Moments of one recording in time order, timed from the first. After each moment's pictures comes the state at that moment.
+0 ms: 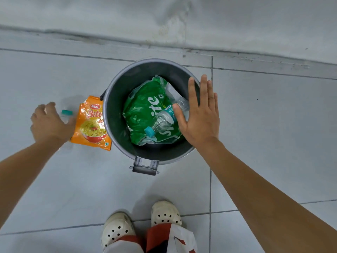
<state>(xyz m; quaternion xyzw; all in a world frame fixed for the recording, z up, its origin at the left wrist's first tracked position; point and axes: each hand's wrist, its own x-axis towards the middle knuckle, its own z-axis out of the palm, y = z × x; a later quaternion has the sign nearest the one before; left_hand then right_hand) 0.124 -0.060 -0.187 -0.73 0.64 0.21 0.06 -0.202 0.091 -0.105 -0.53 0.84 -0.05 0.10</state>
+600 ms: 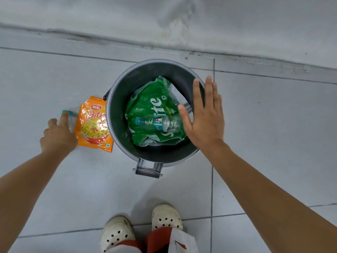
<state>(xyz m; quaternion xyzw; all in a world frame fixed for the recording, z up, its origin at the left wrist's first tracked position) 0.136 -0.044 -0.218 -0.71 0.64 0.21 0.20 -0.203 0.091 -0.106 -0.53 0.84 -0.05 0.10</state>
